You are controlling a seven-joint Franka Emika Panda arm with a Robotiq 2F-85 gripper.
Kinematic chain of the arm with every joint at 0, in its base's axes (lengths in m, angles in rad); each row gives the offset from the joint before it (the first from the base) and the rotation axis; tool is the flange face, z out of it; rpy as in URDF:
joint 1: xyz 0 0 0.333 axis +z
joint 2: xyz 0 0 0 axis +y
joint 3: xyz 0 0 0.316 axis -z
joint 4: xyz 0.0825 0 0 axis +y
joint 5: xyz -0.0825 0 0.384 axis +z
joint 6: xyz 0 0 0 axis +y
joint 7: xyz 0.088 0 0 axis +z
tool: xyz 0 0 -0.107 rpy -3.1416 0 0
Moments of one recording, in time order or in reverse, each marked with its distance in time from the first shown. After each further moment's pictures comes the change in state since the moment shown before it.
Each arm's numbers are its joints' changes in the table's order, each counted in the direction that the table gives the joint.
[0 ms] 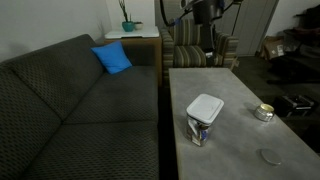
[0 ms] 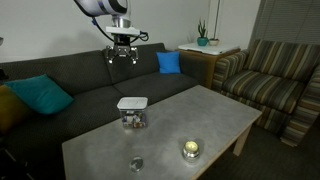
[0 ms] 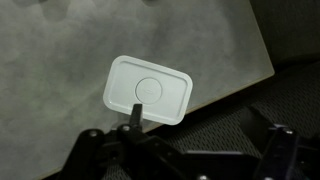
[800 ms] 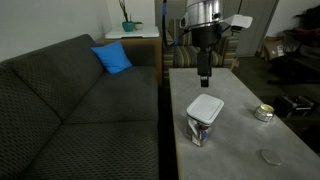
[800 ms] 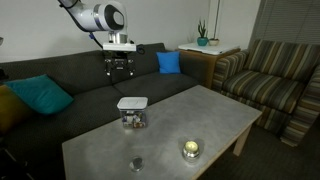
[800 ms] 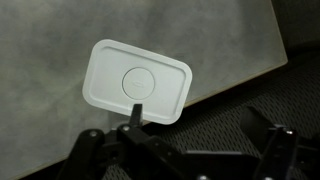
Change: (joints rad) arm -0.028 0.012 -0.048 0.153 -0.021 -0.230 -0.030
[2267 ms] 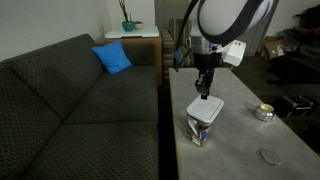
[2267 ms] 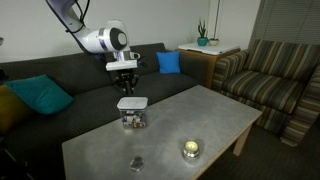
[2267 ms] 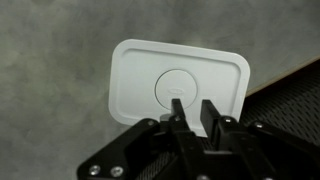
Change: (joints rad) arm -0.004 0.121 0.031 0.006 -0.134 -0.251 -0.255
